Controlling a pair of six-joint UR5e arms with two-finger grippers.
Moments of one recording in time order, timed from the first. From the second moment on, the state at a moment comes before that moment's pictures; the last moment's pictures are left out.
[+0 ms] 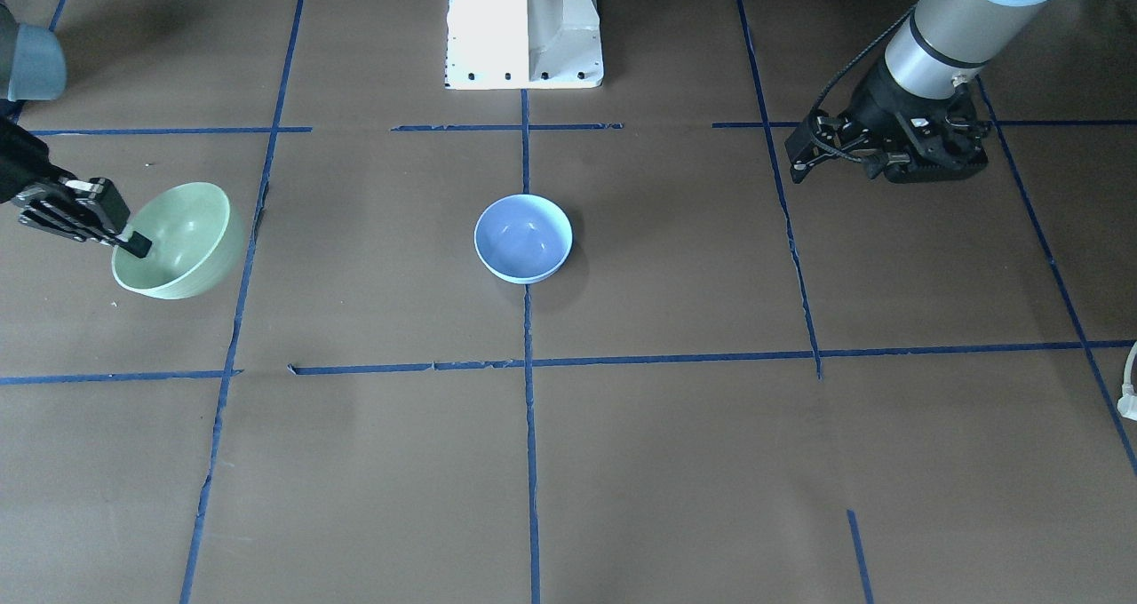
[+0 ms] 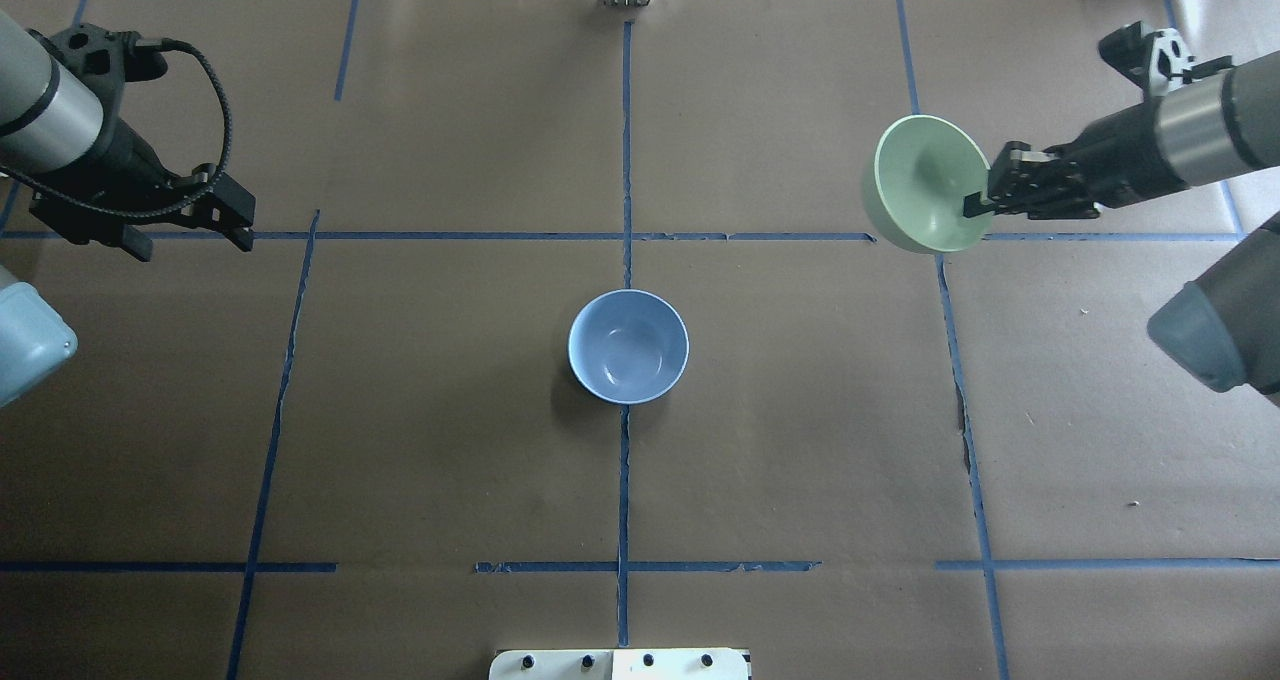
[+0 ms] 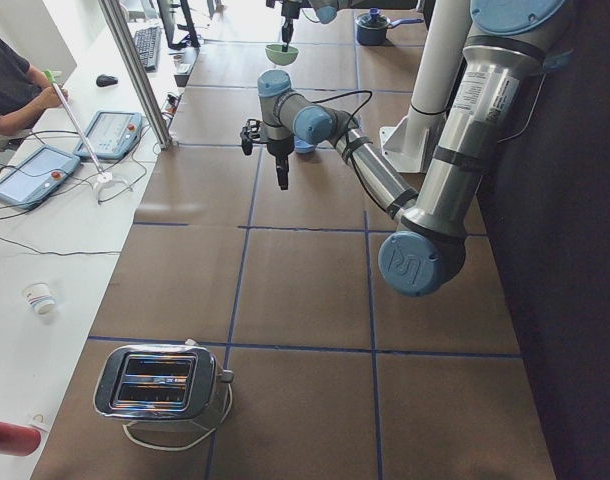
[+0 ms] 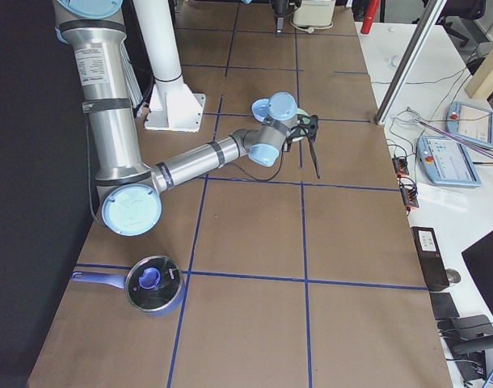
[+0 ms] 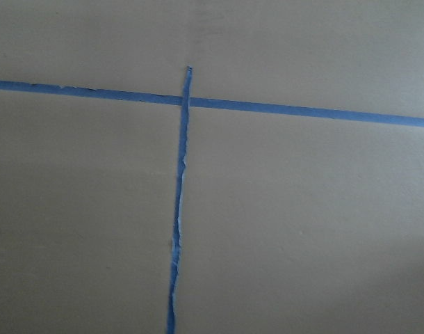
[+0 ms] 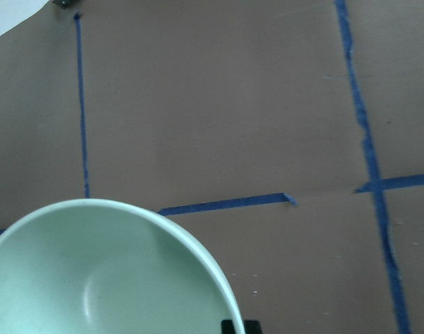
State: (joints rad) left arm -1.00 -1.86 -2.02 -1.36 -2.21 -0.87; right arm 0.98 -1.36 1.78 -0.84 2.30 1.33
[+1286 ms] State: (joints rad) left arm -1.33 -1.71 -1.80 -1.38 -2.21 -0.17; right arm 0.52 -1.07 1.71 -0.97 1.84 1.60
